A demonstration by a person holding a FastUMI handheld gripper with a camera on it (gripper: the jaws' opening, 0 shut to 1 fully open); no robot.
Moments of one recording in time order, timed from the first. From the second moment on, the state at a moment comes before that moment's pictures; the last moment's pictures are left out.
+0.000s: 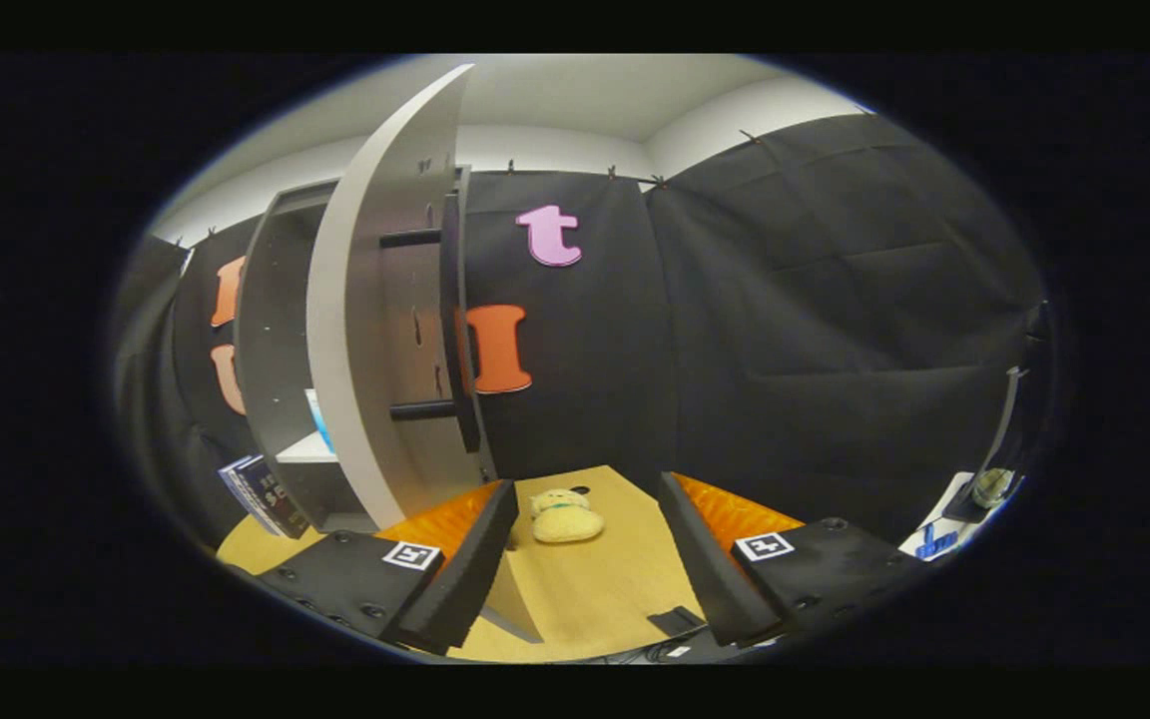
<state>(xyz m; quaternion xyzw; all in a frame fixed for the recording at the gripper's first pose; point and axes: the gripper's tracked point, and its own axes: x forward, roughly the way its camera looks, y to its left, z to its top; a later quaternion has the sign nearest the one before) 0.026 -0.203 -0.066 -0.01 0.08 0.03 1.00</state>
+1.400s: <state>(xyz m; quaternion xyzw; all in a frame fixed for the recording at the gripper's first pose) 0.117 0.139 -0.137 -0.06 0.11 0.16 0.98</state>
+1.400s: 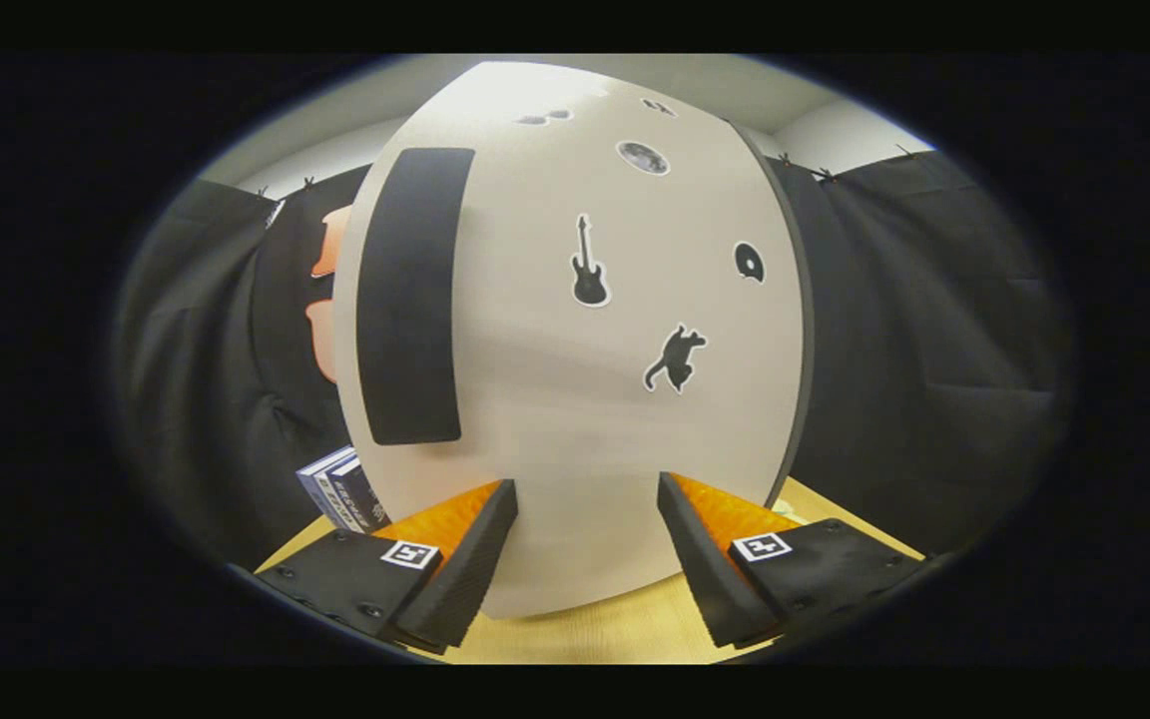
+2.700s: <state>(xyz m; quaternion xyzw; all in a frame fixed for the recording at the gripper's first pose) 0.043 0.123 0.001 -0.04 0.07 0.14 0.99</state>
